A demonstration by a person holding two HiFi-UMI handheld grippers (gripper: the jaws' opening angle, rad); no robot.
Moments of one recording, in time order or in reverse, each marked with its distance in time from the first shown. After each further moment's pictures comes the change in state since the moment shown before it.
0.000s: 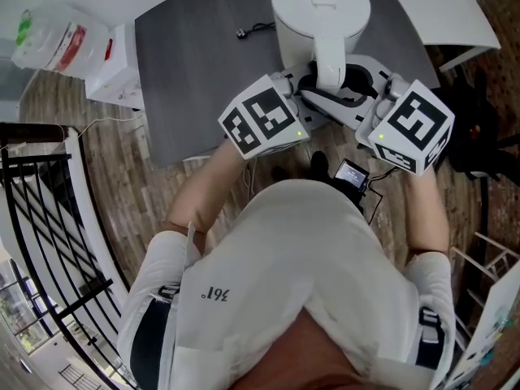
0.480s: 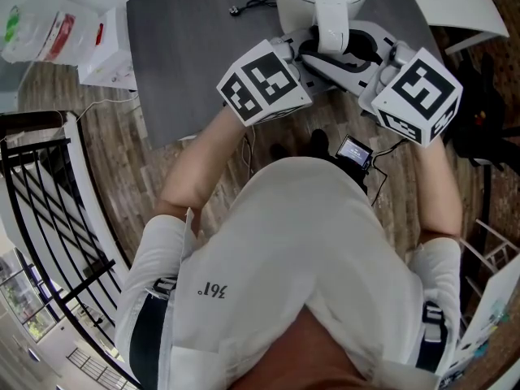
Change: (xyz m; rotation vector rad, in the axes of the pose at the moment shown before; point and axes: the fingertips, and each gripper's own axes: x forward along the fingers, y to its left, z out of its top) left arm 0.028 0.025 -0.005 0.022 0.011 0.034; right arm -0.007 -0.031 -0.015 -0.030 0.006 -0.009
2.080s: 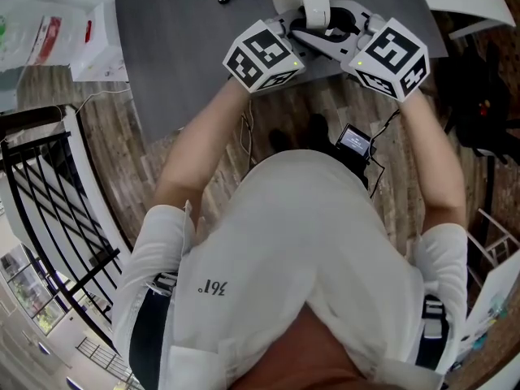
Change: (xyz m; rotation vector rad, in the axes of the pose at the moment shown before) left arm 0.051 0.052 -0.070 -0.082 0.013 0.062; right arm 0.028 -0.055 -0.077 -0.005 0.000 0.003
